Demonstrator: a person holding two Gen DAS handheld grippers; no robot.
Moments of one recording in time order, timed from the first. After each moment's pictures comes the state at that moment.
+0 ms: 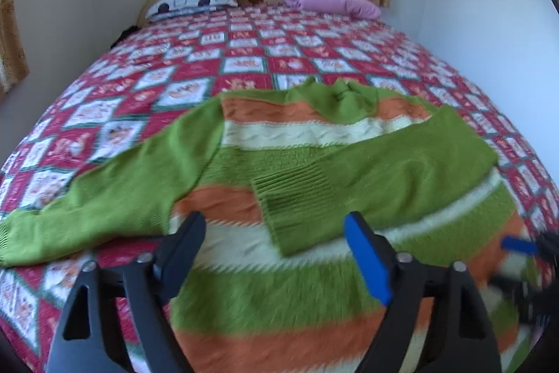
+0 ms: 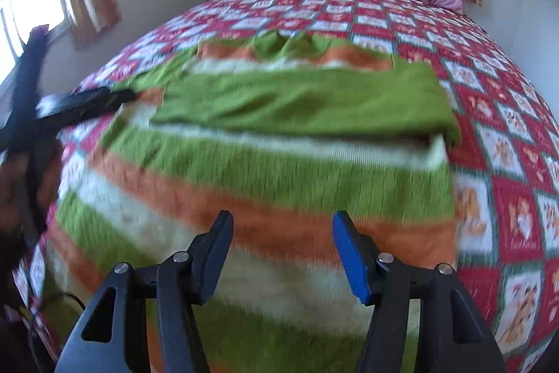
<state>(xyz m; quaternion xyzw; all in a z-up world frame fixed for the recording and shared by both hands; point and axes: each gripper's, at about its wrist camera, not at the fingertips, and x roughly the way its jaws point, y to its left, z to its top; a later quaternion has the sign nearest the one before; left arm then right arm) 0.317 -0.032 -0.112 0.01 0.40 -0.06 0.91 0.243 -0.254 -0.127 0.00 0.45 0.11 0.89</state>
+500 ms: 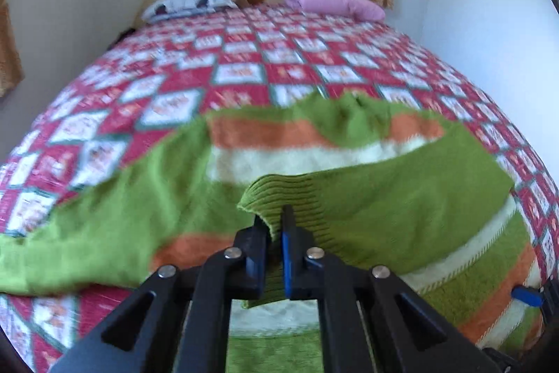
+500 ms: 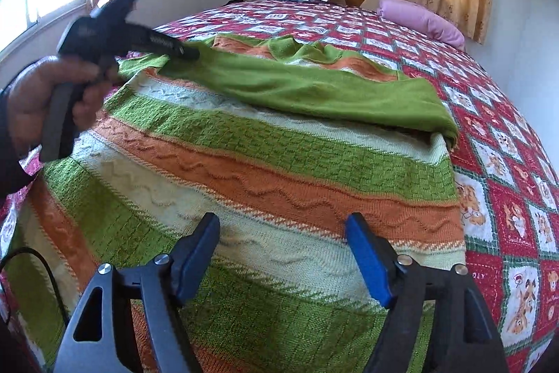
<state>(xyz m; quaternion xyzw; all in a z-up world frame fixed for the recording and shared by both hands) 0.343 -0.031 -0.101 0.01 0.39 -0.06 0.92 0.217 -0.238 -0.145 -0.06 0.39 0.11 0.91</state>
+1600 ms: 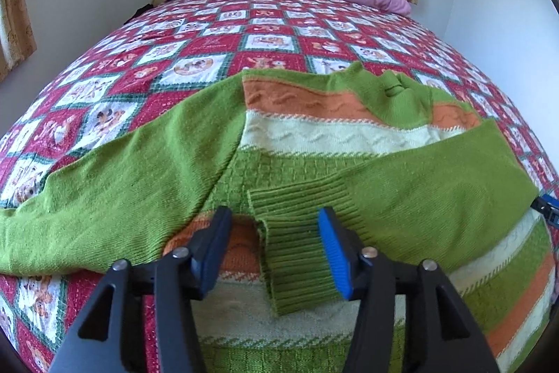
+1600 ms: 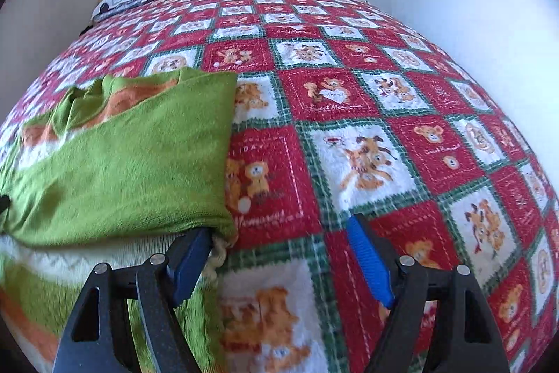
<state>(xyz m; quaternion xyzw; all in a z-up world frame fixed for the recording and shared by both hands) 0.364 -0.015 -0.146 -0.01 0.42 -0.03 0.91 0.340 -0.383 -0.152 0.06 0.44 -0.15 0.88</state>
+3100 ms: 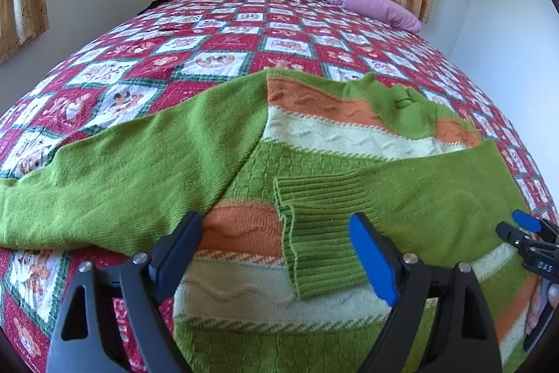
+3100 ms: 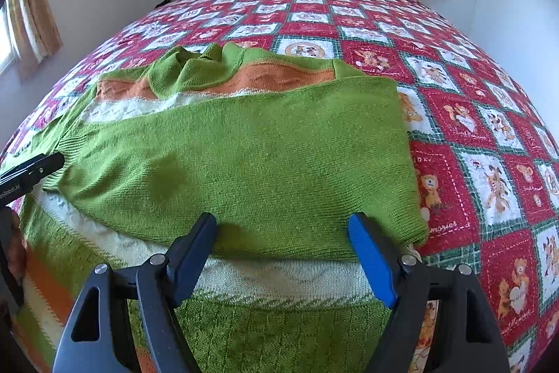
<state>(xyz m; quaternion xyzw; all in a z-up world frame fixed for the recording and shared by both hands) 0.347 0.008 -0.145 -0.06 0.41 -0.02 0.91 0.359 -0.300 -0.159 0.03 0.44 0.00 0.90</state>
